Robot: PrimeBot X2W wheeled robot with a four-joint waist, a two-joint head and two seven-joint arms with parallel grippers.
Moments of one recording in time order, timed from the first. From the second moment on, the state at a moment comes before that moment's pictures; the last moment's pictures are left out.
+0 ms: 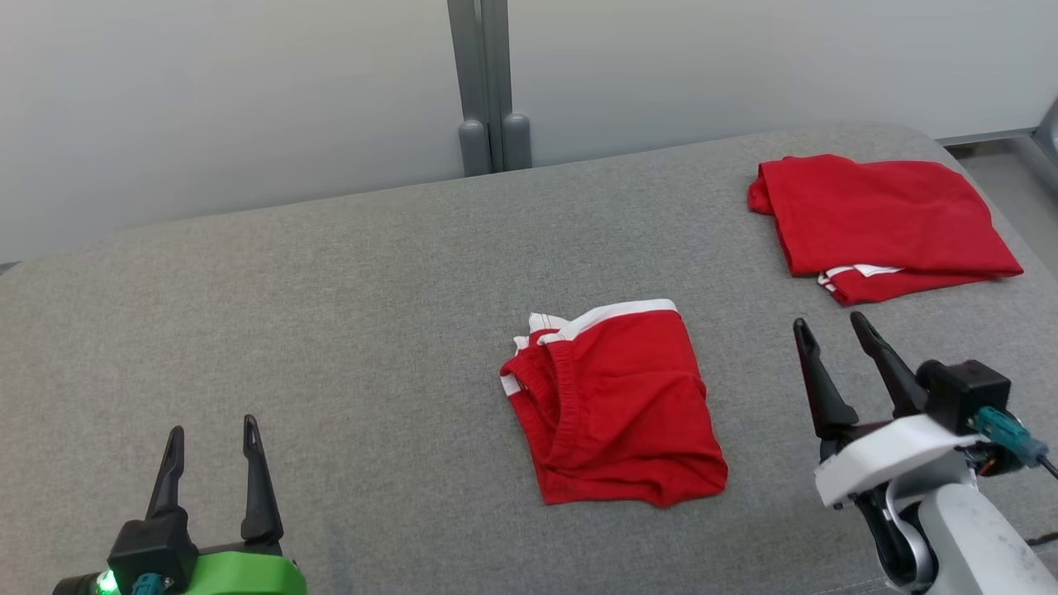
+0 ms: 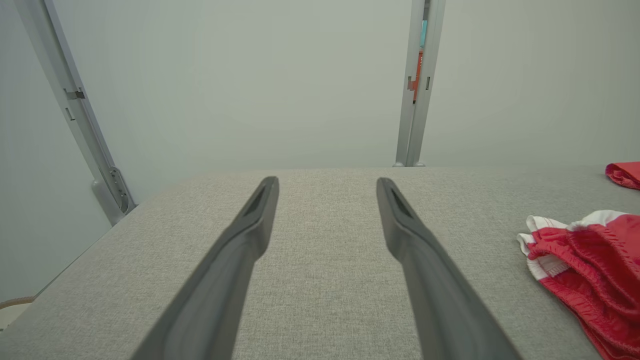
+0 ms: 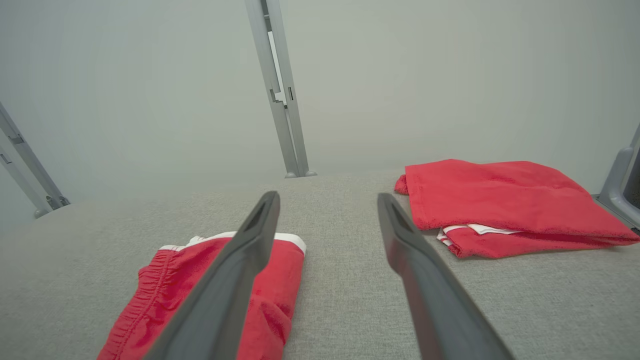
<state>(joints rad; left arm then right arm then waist) 0.06 0.05 0.04 0.13 -0.12 0.02 -0.26 -0.21 -0.26 0.22 0.34 0.42 0.13 -0.26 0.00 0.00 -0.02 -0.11</state>
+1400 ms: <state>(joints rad) 0.07 0.09 0.06 0.18 -0.11 -0.04 -0.26 0.04 -0.13 0.07 0.09 0.24 0.13 -0.23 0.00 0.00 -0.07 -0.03</state>
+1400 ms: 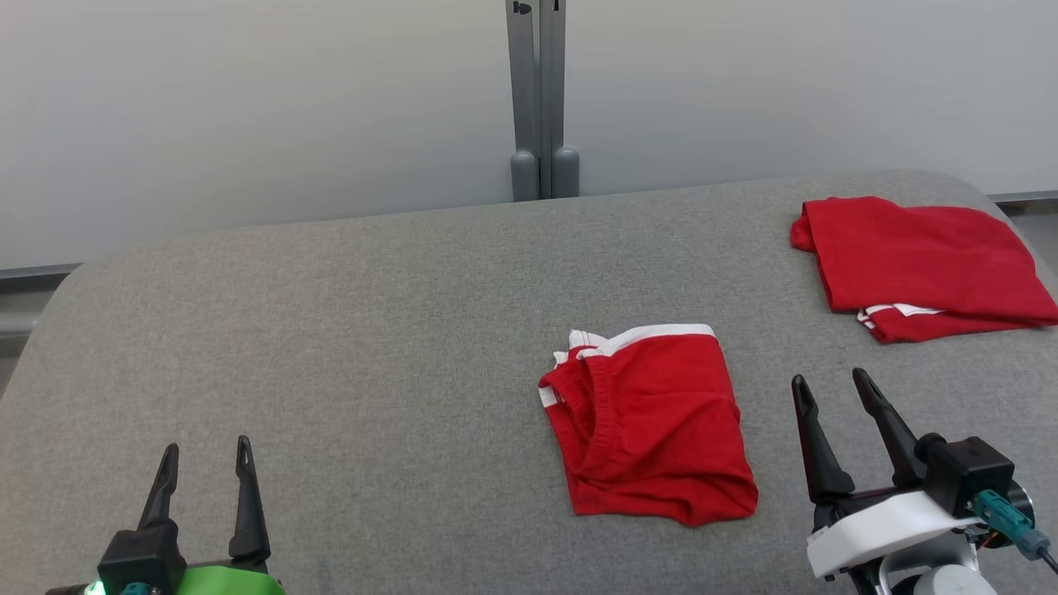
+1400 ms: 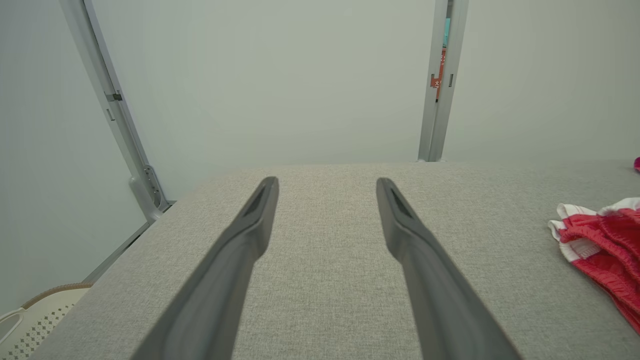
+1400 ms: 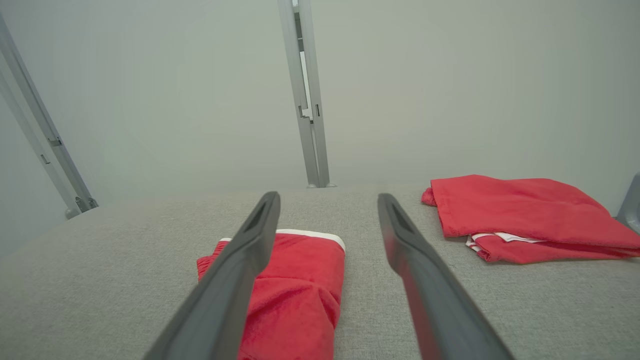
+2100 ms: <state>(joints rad) 0.06 0.09 0.04 0.17 -0.11 -0.01 -0.26 -0.07 -0.15 0.11 0.16 0.20 0.13 -0.17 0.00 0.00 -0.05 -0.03</state>
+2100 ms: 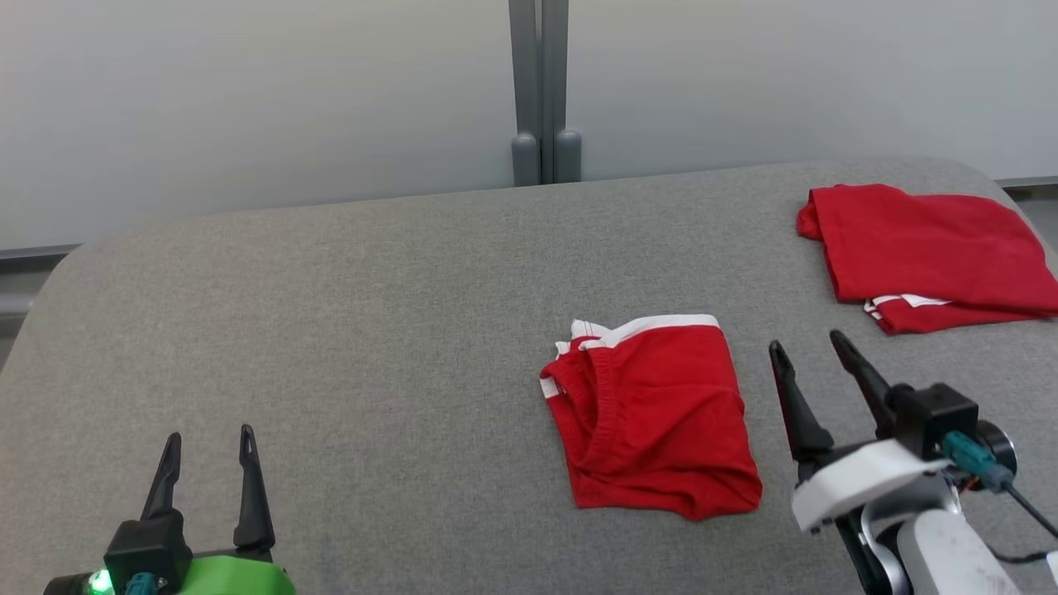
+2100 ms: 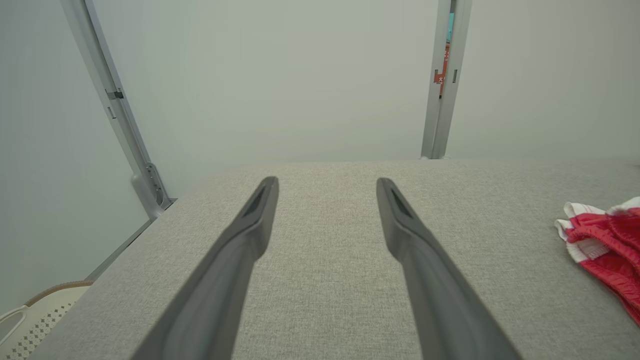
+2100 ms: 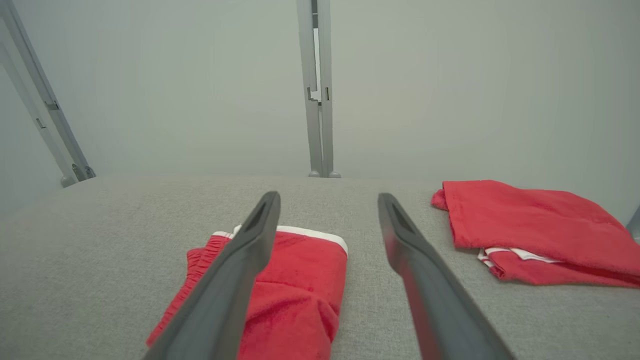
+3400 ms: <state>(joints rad) -0.06 0.06 -0.03 0.15 -0.11 0.03 -0.26 -0.46 -0.12 0.38 0.97 0.46 0.13 -0.26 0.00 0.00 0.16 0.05</state>
